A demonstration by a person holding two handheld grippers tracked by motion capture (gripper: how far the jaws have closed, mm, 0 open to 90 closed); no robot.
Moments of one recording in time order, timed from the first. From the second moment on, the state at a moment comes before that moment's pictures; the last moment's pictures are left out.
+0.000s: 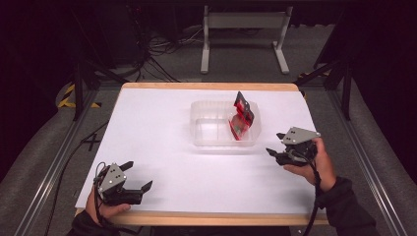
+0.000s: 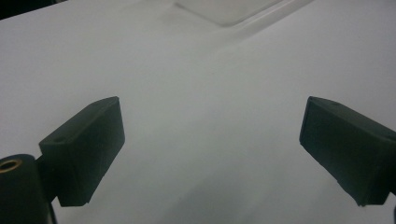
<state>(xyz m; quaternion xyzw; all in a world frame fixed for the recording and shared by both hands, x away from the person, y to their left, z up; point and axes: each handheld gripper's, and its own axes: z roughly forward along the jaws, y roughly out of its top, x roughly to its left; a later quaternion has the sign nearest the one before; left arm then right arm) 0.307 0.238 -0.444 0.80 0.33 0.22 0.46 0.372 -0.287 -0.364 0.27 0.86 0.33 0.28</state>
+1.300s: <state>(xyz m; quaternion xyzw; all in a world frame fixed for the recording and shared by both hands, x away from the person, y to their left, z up) 0.305 0.236 -0.444 0.80 0.32 0.23 0.45 0.308 -0.370 -0.435 0.33 0.81 0.39 0.29</state>
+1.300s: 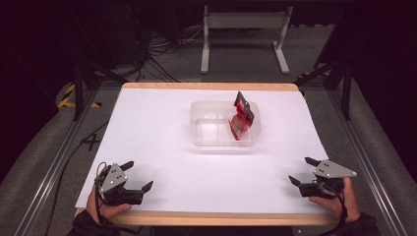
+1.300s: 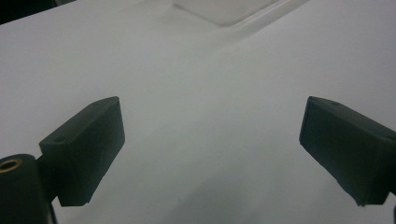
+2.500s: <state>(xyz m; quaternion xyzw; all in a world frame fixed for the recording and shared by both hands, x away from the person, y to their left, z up) 0.305 0.237 -0.445 0.80 0.32 0.23 0.46 0.294 -0.377 -0.434 0.39 0.76 0.41 0.33</state>
